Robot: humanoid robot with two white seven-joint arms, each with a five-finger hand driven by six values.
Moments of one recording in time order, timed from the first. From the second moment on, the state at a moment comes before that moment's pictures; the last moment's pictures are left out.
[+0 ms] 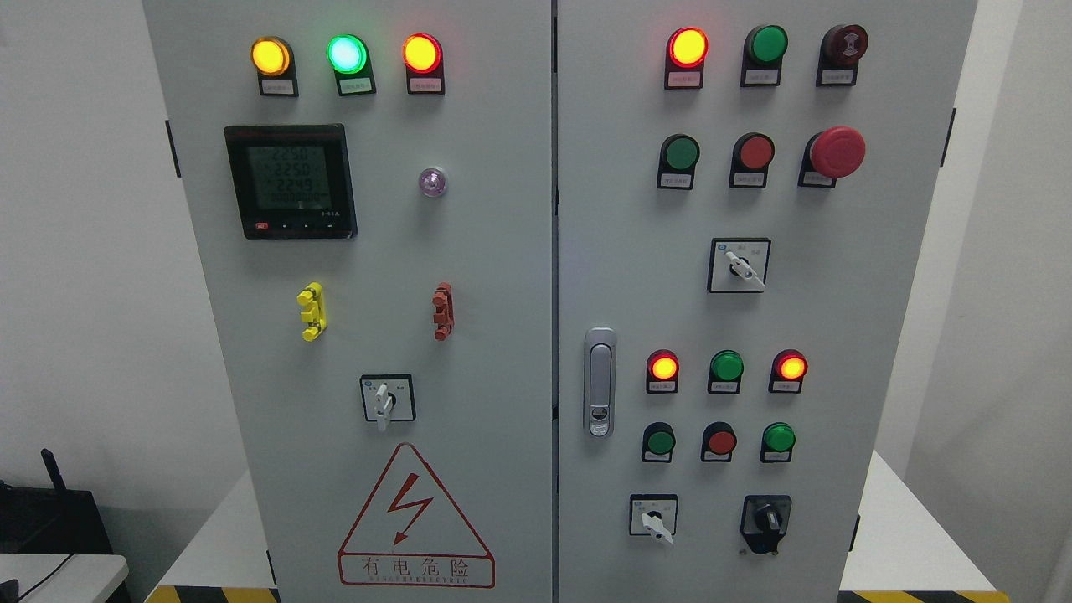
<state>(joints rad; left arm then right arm) 0.08 0.00 0.25 -0.10 -0.12 -0.12 -0.20 0.12 0.12 0.00 -0.11 0.00 0.01 -0.06</state>
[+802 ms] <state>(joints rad) 0.09 0.00 0.25 -0.10 -0.12 -0.11 -0.20 0.12 0.12 0.00 -0.11 0.00 0.01 -0.06</state>
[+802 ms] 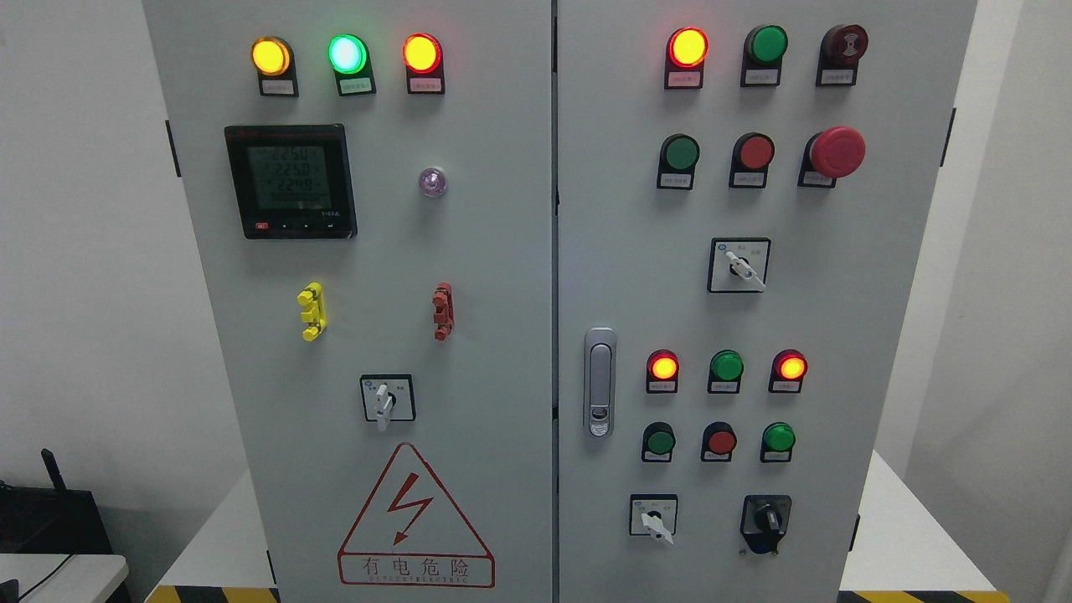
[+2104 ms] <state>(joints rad) 0.20 0.00 0.50 -0.55 -0.14 -0.37 -0.08 0.12 0.12 0.00 -0.11 0.00 0.01 -0.07</state>
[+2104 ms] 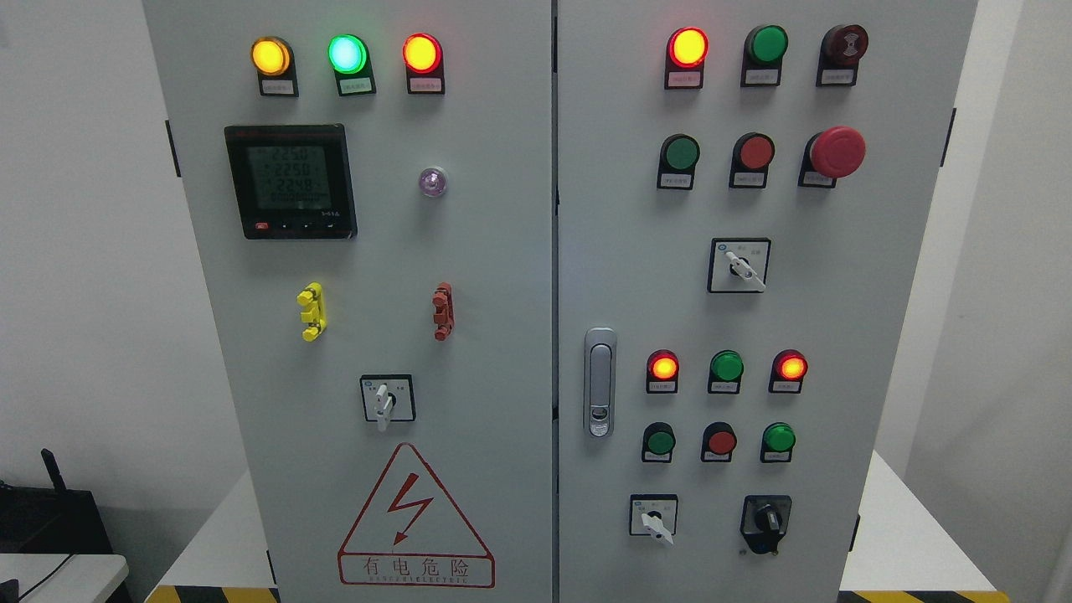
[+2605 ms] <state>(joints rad) 0.23 0.00 0.62 -0.87 -0.14 -0.40 -0.19 0.12 0.12 0.00 -0.11 0.00 0.01 -0.06</state>
